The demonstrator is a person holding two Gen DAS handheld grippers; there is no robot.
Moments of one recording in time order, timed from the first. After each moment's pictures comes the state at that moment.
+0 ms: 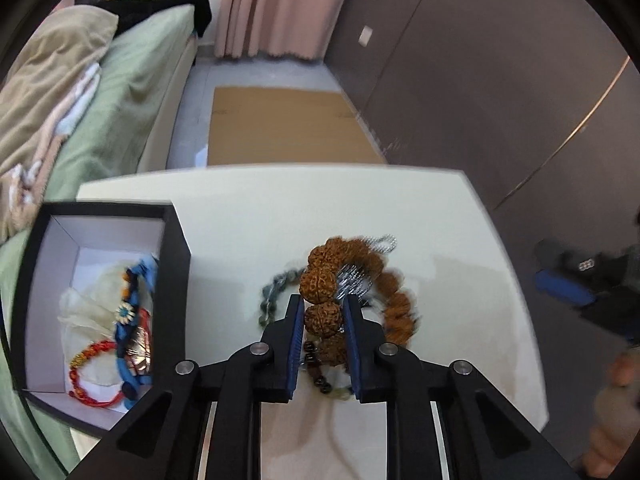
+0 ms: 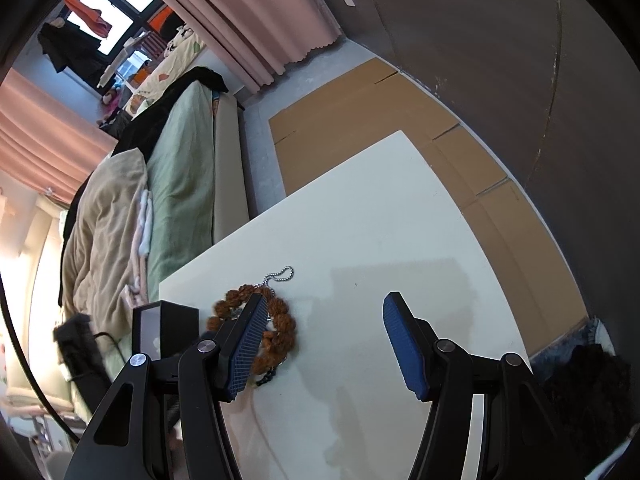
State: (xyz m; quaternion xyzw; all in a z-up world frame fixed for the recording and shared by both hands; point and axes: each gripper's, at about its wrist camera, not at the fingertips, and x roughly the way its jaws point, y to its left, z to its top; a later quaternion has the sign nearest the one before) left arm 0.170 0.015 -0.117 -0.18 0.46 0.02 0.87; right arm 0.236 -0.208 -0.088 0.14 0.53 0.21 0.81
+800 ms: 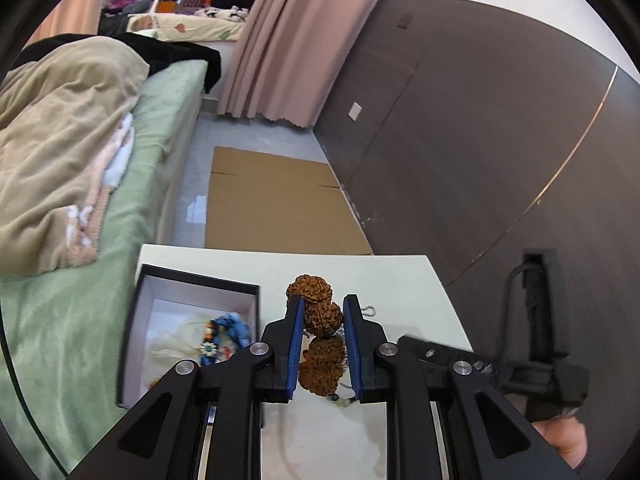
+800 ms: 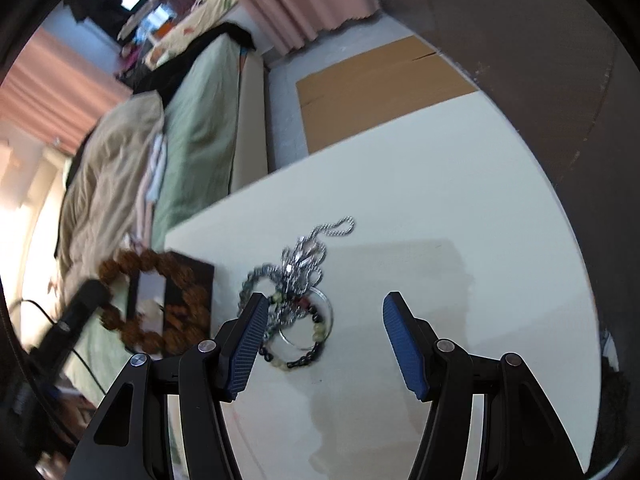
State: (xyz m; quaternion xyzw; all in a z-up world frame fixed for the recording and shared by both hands) left arm 0.118 0.064 -0.047 -0.22 0.36 0.02 0.91; right arm 0.218 -0.135 -0.118 0.07 0.56 0.26 0.78
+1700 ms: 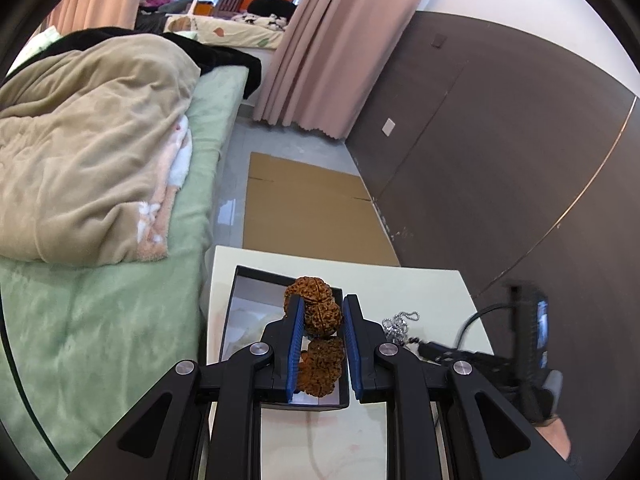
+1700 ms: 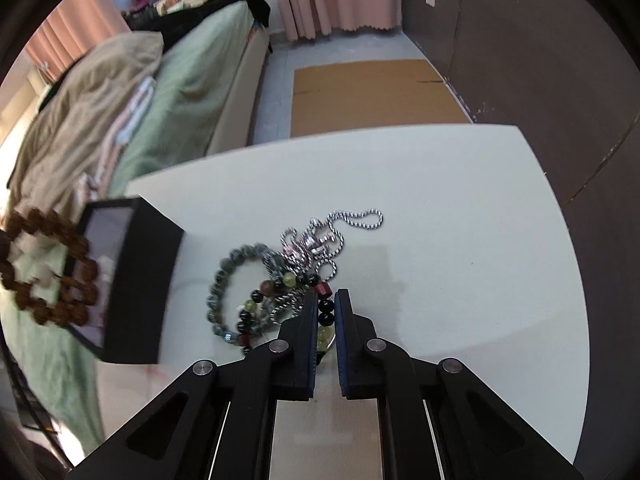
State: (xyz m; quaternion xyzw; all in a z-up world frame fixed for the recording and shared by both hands) left arm 0.078 0.116 -0.040 -0.24 0.35 0.06 0.90; right arm 0.194 -0.102 -0.121 -0.06 0.53 0.24 0.81
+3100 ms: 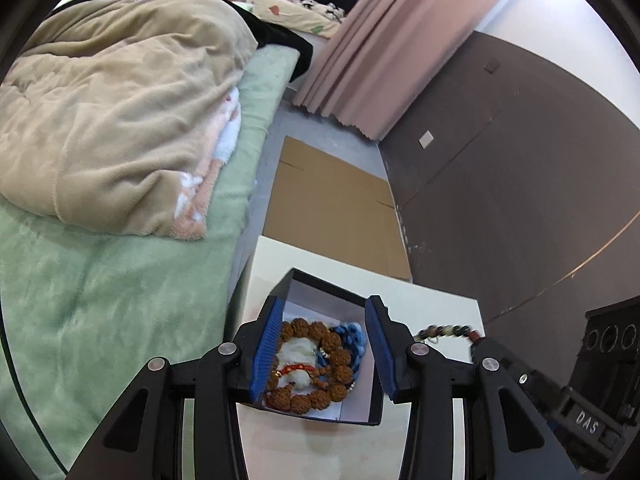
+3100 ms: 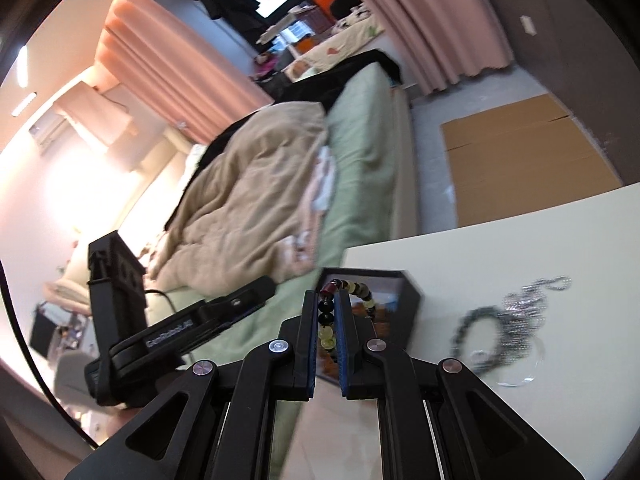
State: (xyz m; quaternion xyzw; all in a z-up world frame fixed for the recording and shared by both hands) left arm 0.075 0.164 -0.056 -0.32 0.35 0.11 0.87; right arm 0.156 -0.041 -0.049 0.12 0.44 0.48 0.75
